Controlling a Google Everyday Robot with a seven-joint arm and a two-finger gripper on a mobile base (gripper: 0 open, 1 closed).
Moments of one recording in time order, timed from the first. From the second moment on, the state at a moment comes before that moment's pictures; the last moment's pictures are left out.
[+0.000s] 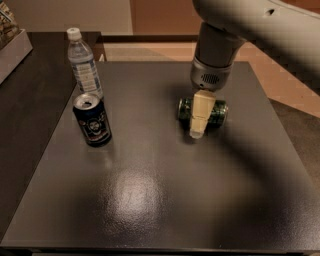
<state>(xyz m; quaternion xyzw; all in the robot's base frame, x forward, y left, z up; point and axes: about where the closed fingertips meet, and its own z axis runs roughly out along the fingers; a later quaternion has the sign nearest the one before) 0.550 -0.105 0.861 -0.63 0.78 0.00 0.06</state>
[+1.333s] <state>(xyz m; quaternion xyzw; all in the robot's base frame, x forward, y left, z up) 0.549 -0.102 0.845 -0.62 0.78 0.01 0.05</state>
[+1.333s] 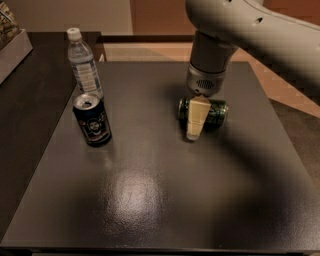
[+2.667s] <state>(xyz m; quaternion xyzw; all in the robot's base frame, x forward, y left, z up) 0.549 -0.098 0.886 -0.62 0.78 0.05 0.12</state>
